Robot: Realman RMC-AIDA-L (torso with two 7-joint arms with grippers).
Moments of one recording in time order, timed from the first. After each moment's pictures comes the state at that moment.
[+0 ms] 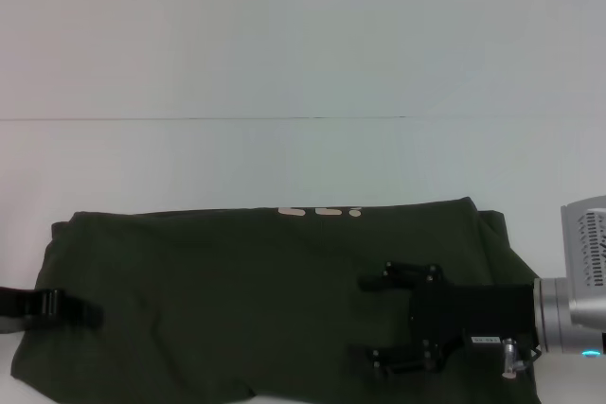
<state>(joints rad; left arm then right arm) -0.60 -1.94 0.53 0.64 2.56 1.42 -2.34 0.66 2.10 -0.61 -0.39 -2.18 -1.44 0.91</state>
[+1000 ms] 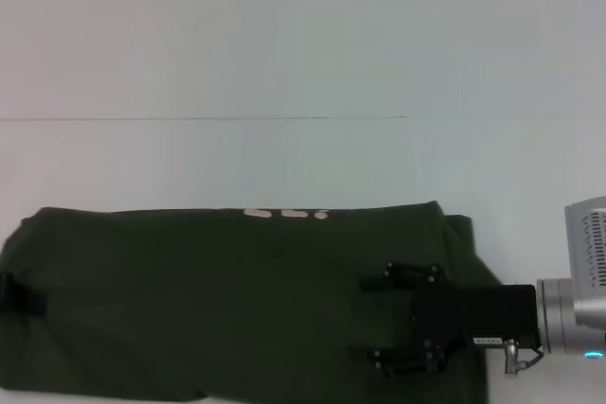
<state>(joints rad) -0.59 -1.87 0.53 0.65 2.57 1.44 -2.38 0.66 2.10 -0.61 -0.39 -2.17 -1.45 0.92</state>
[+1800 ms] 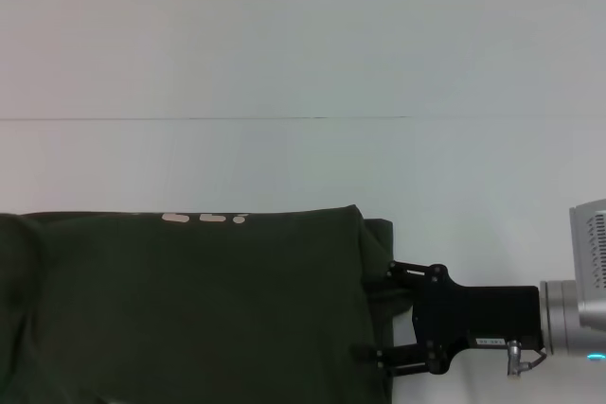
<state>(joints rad) -0.61 -1.81 0.45 0.78 2.69 1.59 -2.45 0.65 2.10 -0.60 -0.39 -2.17 -1.46 0.91</state>
